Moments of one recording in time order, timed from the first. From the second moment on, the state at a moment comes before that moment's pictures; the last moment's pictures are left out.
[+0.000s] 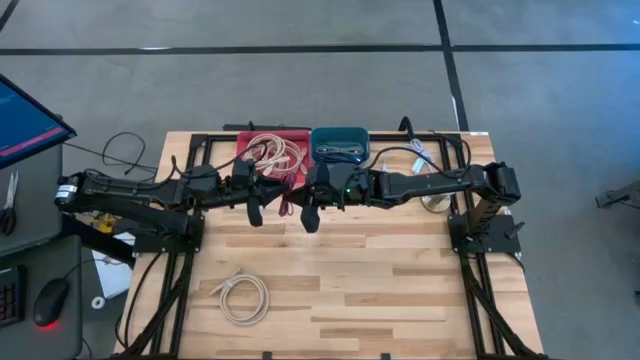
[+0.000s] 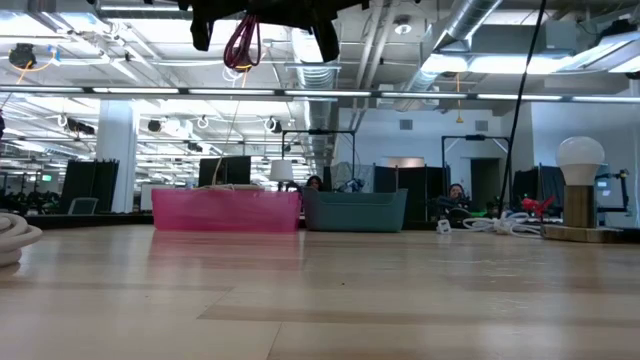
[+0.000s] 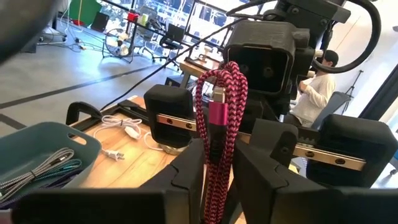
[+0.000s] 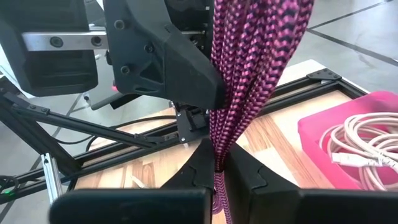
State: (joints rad) left arm -0.03 0.93 0.66 0.27 -0.22 -0.32; right arm 0.01 1.75 1.41 0.09 0.08 0.33
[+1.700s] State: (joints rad) left arm -0.03 0.79 0.66 0.08 -0.21 -0.32; right arm -0.33 1.57 1.41 -0.37 0.15 0.17
